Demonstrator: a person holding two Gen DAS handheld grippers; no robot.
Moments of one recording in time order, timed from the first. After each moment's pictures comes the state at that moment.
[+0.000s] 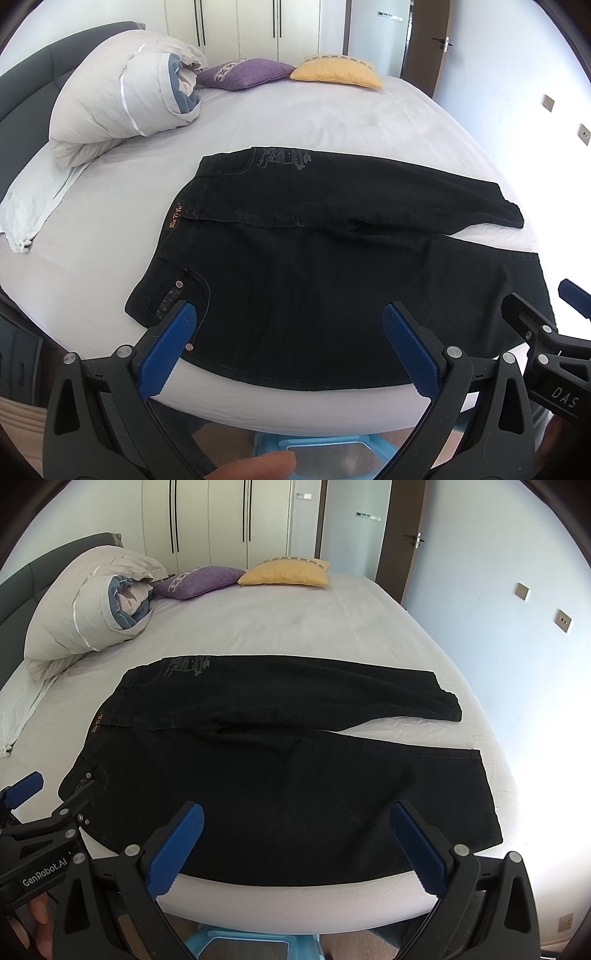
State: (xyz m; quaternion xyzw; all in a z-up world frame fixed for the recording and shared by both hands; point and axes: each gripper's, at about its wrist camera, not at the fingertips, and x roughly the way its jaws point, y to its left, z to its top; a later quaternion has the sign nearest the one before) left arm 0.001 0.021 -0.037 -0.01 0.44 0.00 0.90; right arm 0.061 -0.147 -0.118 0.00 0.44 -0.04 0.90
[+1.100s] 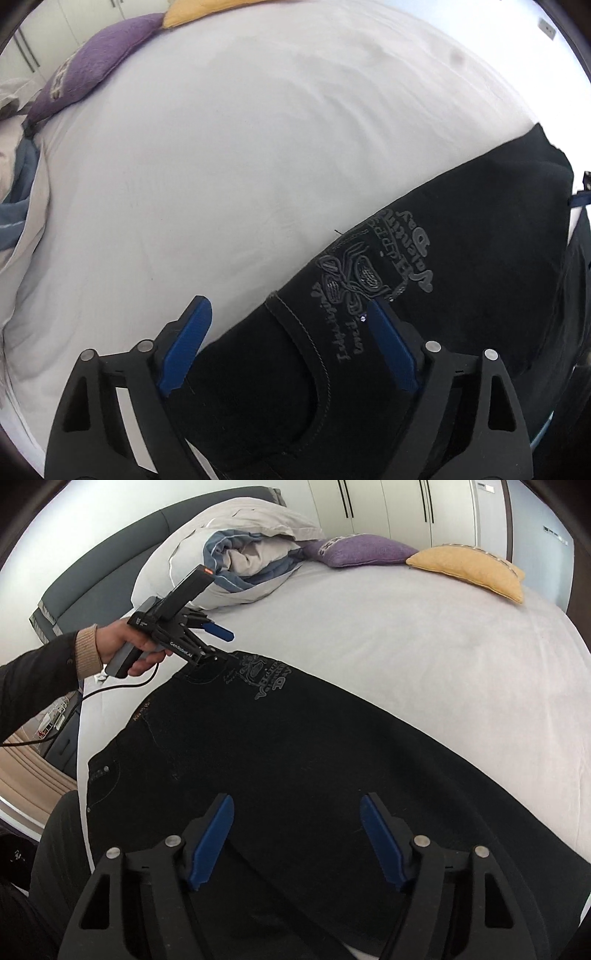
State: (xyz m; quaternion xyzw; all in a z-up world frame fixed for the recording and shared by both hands) left arm 0.452 0.102 -0.153 0.18 0.57 -0.24 0.77; right arm 0.346 -0.215 -0.195 -0.05 0.47 0.34 0.81
